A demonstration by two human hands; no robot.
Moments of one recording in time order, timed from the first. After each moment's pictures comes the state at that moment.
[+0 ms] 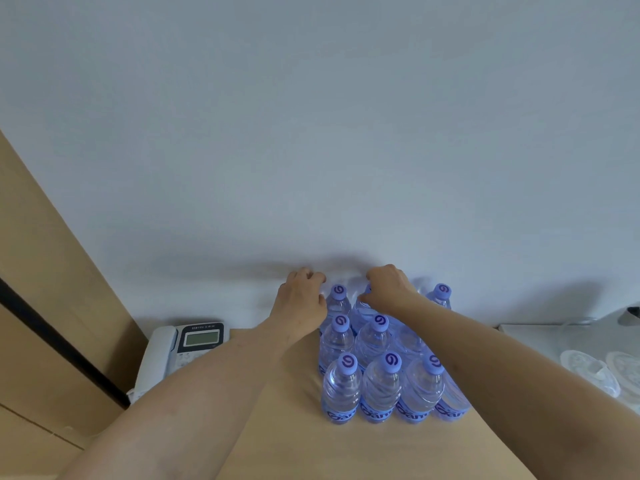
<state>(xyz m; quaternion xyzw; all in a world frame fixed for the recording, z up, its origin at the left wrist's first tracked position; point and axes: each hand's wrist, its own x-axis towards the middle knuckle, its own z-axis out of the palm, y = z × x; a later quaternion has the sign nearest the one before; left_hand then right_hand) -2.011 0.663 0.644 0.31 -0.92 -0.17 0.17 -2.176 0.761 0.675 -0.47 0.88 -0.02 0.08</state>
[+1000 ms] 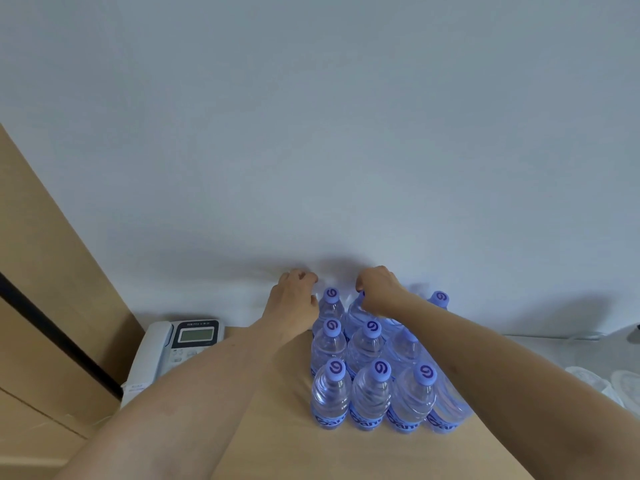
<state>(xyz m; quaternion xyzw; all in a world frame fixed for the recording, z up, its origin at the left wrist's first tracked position) -2.019 0.661 0.640 0.35 -0.91 -0.17 0.16 -2.182 0.756 0.680 -0.49 0.86 -0.03 0.14</state>
